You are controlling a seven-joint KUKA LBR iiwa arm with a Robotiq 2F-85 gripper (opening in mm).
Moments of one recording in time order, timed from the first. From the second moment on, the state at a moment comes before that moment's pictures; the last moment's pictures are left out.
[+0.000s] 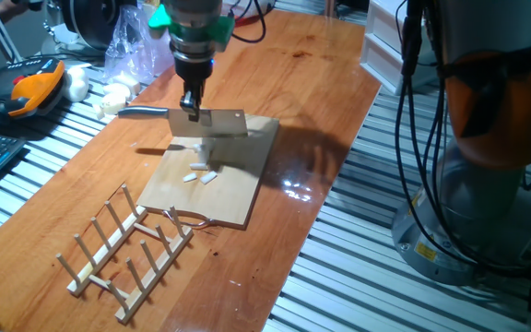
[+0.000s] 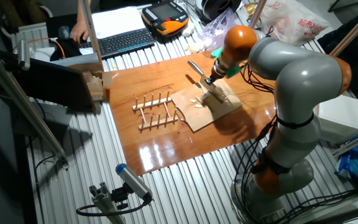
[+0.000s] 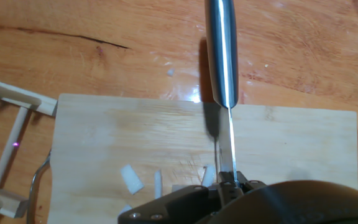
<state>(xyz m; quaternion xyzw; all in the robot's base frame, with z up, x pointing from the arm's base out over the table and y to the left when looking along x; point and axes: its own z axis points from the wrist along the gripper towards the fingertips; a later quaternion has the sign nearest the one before) 0.568 0.013 0.123 -0.16 0.98 0.04 0.09</state>
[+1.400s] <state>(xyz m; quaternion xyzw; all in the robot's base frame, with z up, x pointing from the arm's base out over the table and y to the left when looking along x) 0.571 0.016 0.133 -0.15 0.99 0.03 0.07</state>
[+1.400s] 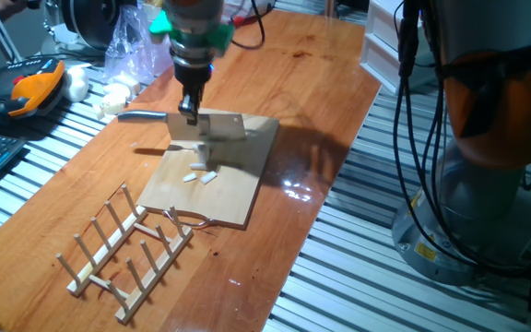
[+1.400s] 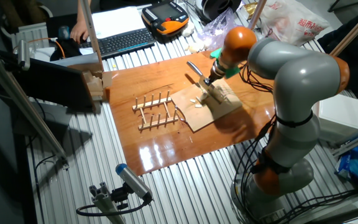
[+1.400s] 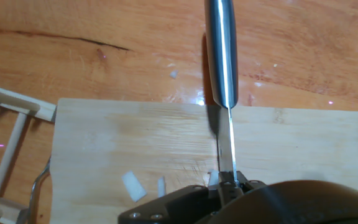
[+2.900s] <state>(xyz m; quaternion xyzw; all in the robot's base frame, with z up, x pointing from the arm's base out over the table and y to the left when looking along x) 0.570 0.006 0.104 -0.16 0.98 0.03 0.11</state>
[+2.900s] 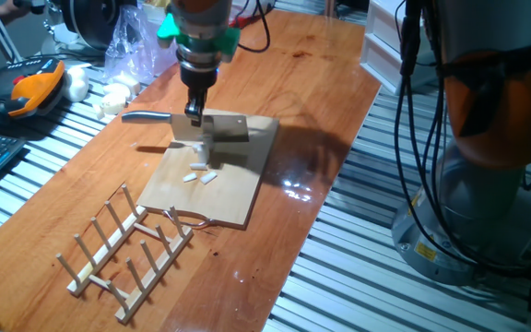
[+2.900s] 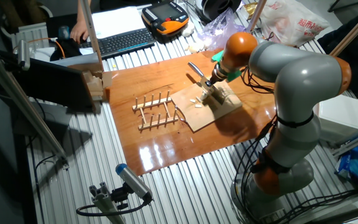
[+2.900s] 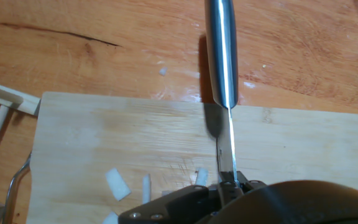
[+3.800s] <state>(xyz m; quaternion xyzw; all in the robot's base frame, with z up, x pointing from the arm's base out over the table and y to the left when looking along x) 0.568 0.008 0.098 -0.15 0.98 0.05 0.12</state>
